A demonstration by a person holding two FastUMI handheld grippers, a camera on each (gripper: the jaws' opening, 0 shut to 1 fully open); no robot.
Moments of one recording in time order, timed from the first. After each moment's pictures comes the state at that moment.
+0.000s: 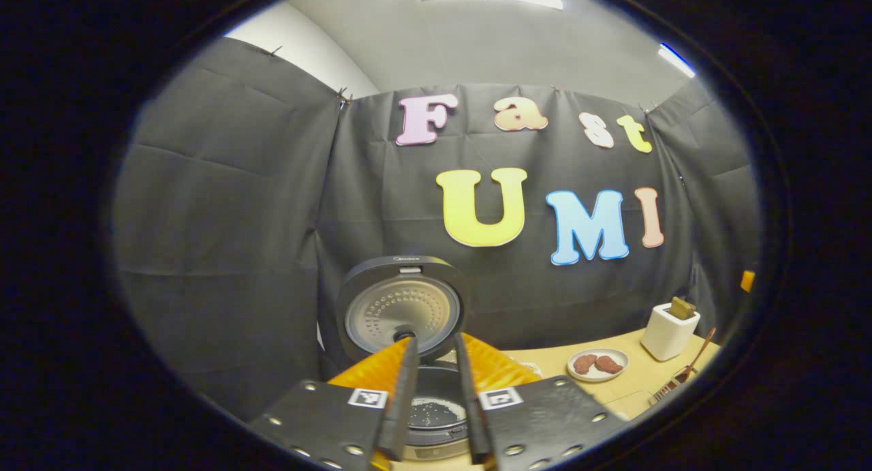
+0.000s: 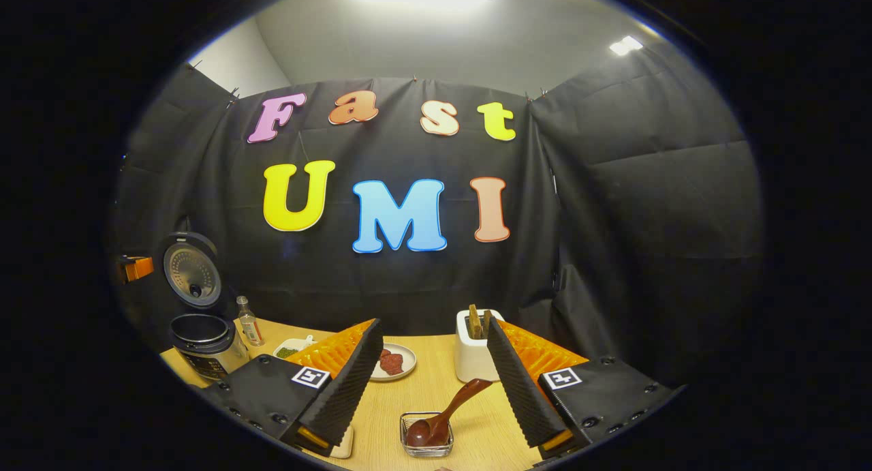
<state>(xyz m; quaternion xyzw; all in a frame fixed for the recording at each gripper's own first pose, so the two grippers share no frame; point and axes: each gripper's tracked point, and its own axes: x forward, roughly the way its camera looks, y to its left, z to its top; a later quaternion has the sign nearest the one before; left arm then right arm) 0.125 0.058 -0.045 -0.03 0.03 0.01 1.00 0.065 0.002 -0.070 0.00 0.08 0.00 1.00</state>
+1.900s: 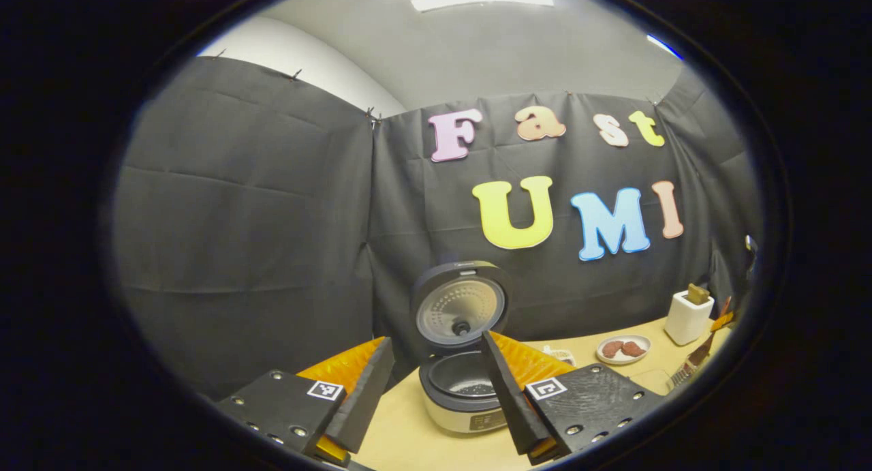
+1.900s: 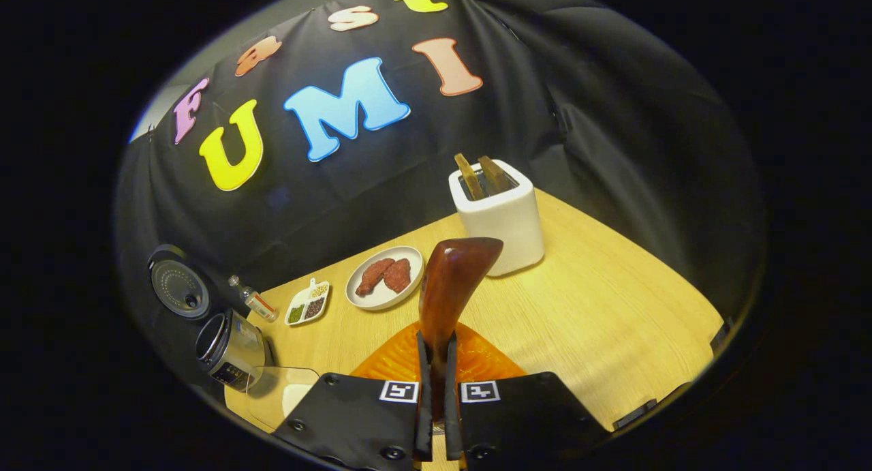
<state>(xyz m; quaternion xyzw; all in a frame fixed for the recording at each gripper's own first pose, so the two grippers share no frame) 0.029 0.108 -0.027 0.00 0.05 0.08 1.00 0.106 -0.006 -0.220 0.16 0.32 0.00 0.93</state>
